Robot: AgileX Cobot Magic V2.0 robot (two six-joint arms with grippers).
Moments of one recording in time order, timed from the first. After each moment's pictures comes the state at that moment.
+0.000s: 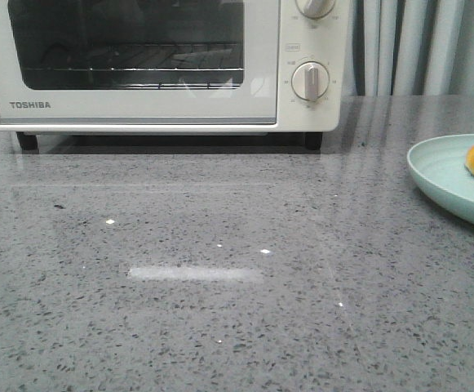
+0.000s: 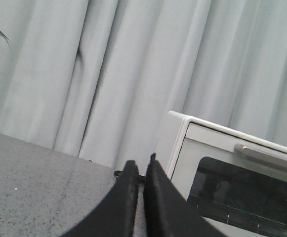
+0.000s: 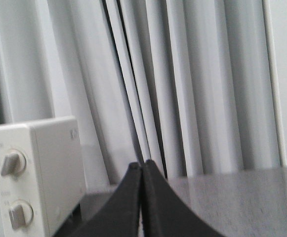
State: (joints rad) left arm -0.04 0.00 0.00 -0.31 -0.25 -0.03; right arm -0.08 -0.01 0.02 -0.04 -0.34 0.15
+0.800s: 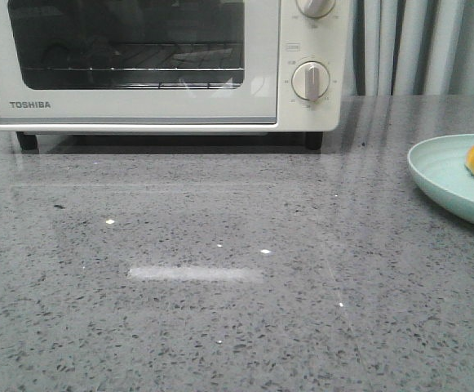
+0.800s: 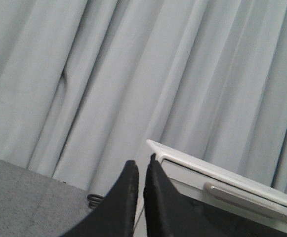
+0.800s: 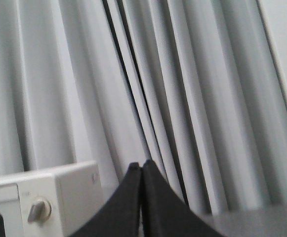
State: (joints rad) left arm -0.05 0.00 -0.14 -0.31 -0.16 -0.10; right arm -0.08 -0.01 -0.01 -0.09 -0.39 0.28
